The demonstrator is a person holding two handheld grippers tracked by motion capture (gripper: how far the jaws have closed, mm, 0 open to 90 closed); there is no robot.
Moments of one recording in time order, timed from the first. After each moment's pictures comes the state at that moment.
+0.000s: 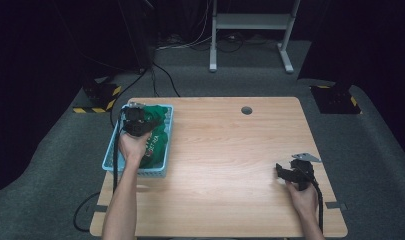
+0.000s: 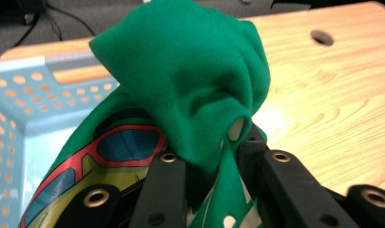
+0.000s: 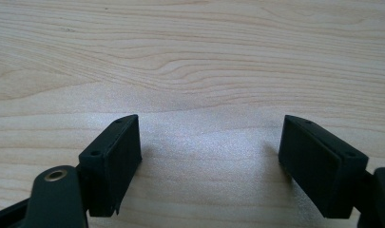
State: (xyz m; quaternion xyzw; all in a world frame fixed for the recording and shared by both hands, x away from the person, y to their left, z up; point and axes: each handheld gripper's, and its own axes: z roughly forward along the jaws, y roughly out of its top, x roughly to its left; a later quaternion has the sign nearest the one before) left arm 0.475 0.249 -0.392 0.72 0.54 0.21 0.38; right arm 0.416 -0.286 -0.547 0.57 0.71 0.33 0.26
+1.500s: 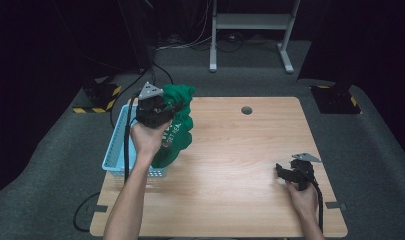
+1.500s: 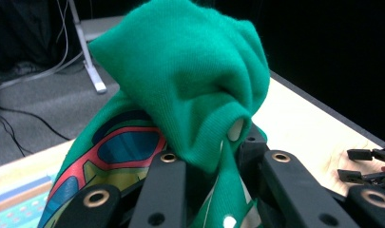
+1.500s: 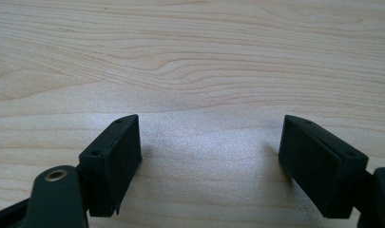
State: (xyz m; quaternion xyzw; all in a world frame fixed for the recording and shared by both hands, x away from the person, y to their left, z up) left arm 0.426 0.171 -0.301 0.73 0.40 0.24 0.49; right arm 0.416 -0.286 -0.547 0.57 0.71 0.33 0.26
